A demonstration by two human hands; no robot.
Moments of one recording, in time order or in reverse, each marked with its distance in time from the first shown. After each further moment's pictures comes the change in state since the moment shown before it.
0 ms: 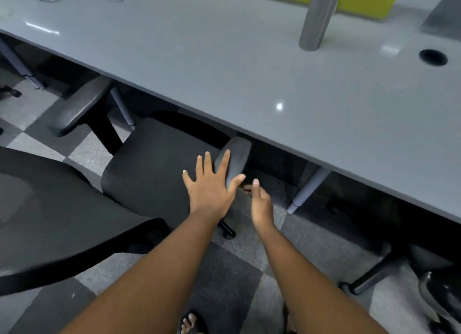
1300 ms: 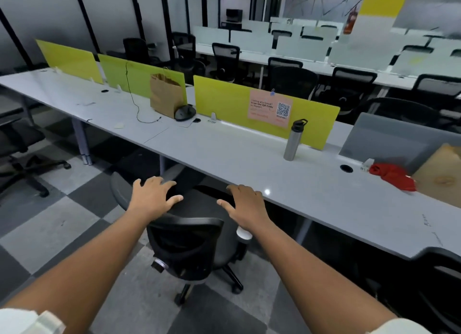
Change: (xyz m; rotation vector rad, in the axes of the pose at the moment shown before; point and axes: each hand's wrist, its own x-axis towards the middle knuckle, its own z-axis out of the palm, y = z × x) left_hand -0.180 -0.267 -0.355 0.228 0.177 0.080; right_hand -0.359 -0.269 0.046 -1.146 0.029 -0.871
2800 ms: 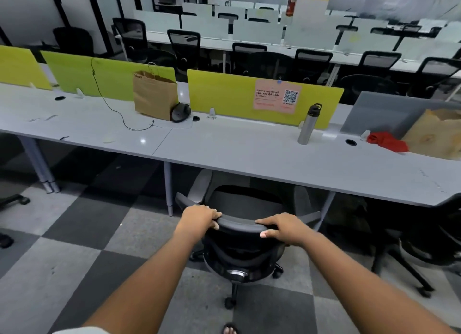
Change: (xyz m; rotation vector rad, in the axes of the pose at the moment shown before) left_hand 0.104 -0.207 0.082 0.037 -0.310 0.576; right_hand 0.063 -0.208 0.089 0.085 -0.458 0.325
